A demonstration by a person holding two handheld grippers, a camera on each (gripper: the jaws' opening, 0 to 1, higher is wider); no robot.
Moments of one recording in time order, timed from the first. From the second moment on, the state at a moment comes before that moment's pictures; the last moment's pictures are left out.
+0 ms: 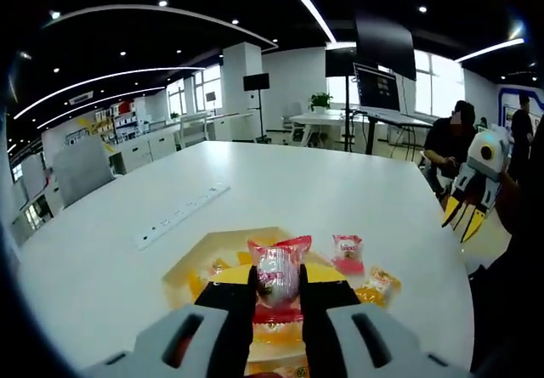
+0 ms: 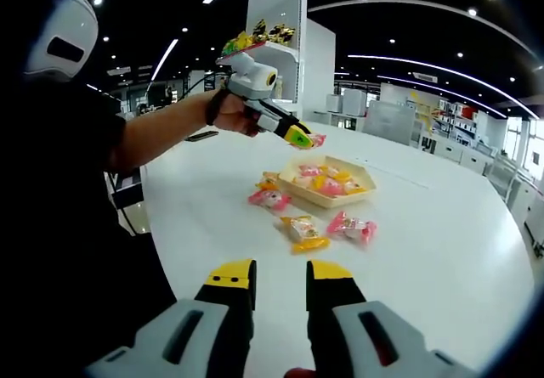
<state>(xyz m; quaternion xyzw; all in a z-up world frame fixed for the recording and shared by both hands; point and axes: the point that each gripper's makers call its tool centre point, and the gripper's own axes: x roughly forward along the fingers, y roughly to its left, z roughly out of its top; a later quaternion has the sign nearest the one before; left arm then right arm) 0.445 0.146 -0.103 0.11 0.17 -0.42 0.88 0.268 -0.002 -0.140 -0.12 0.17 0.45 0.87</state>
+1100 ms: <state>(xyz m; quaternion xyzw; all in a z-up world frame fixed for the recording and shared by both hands) 0.474 0.153 -0.110 0.12 0.18 -0.39 0.89 0.267 -0.007 -0.141 -0.13 0.18 0.44 0.87</state>
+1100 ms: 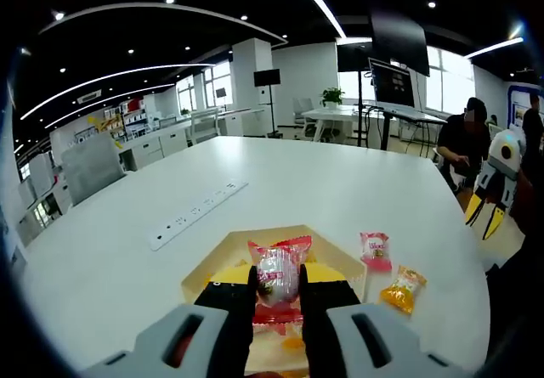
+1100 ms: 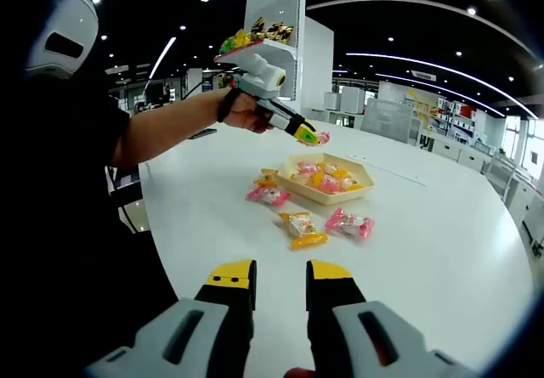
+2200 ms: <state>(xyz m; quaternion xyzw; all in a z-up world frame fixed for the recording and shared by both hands) 0.493 0.167 -0.118 0.10 0.19 -0.35 0.91 0.261 -0.009 -0.142 -0.12 0.18 0.44 0.87</state>
